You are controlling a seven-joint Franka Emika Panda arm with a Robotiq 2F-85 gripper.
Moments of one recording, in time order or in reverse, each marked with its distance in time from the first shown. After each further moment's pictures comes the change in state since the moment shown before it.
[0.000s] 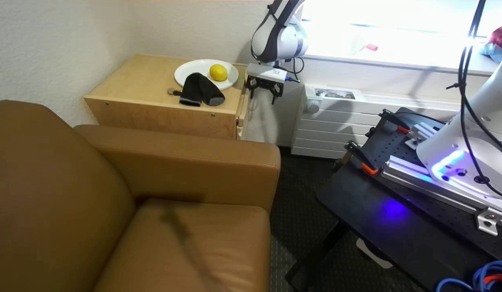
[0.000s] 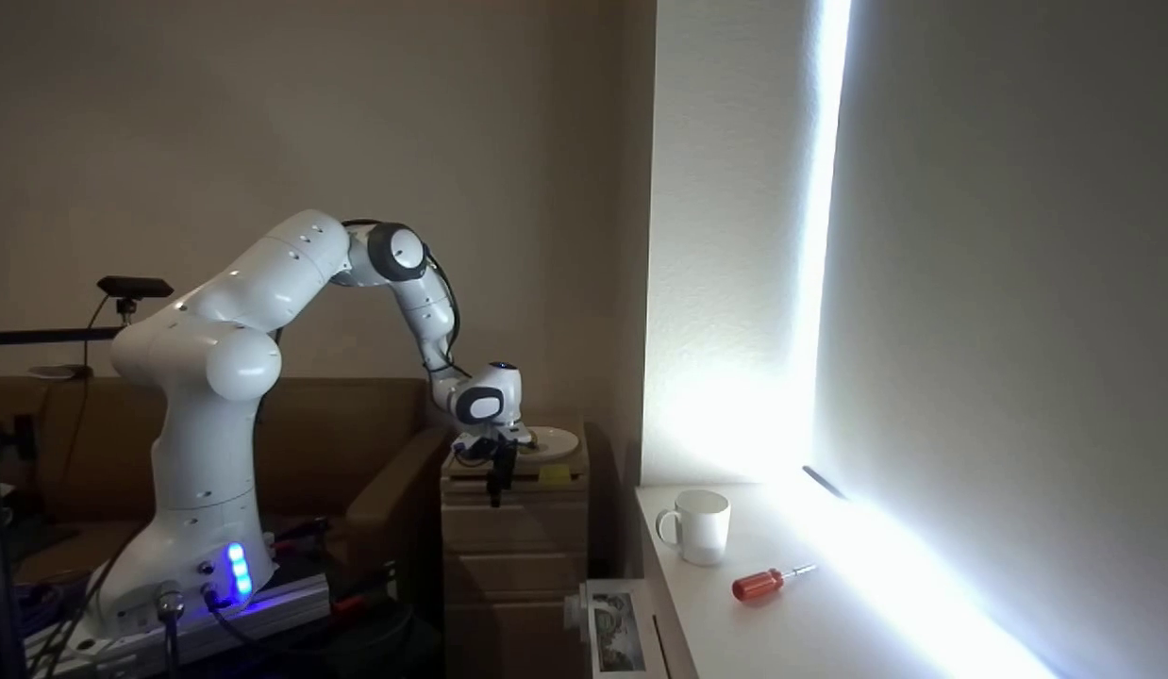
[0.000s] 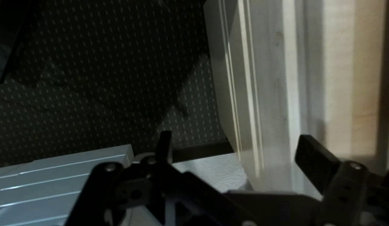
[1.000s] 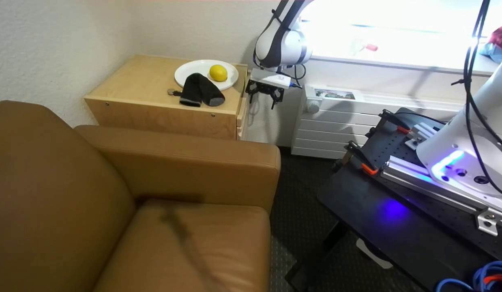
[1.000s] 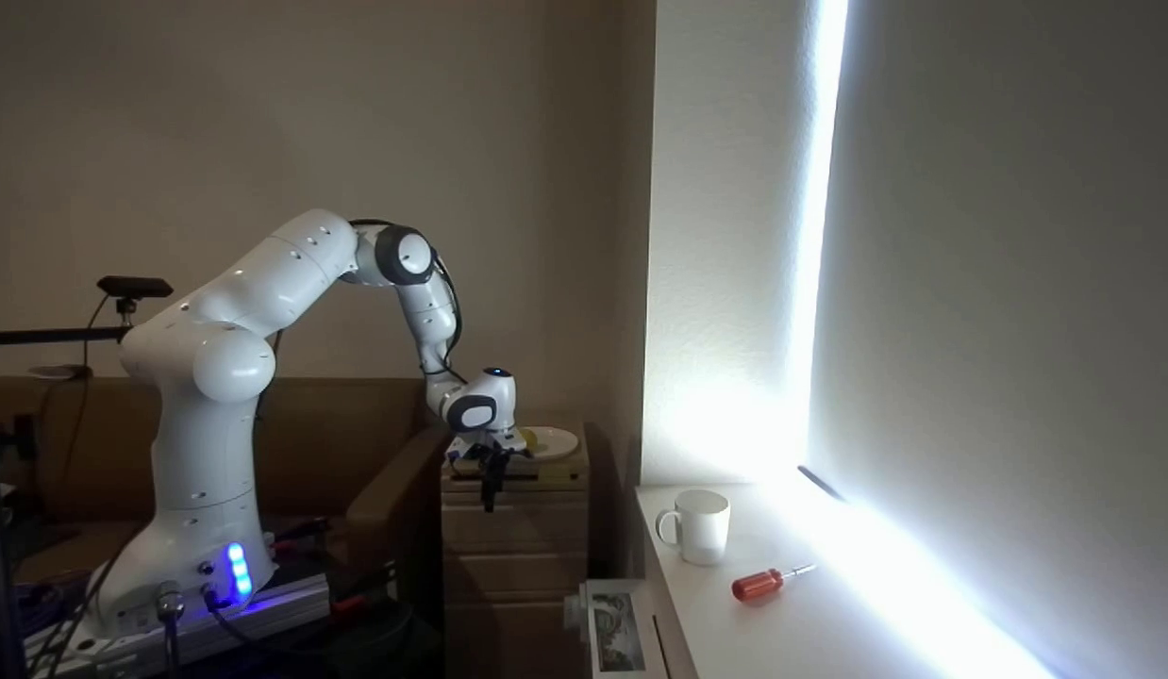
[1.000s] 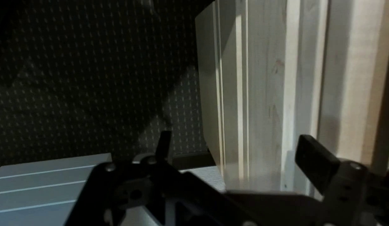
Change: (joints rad) arm -0.102 -0.006 0.128 -0.056 -0.005 0.106 -0.113
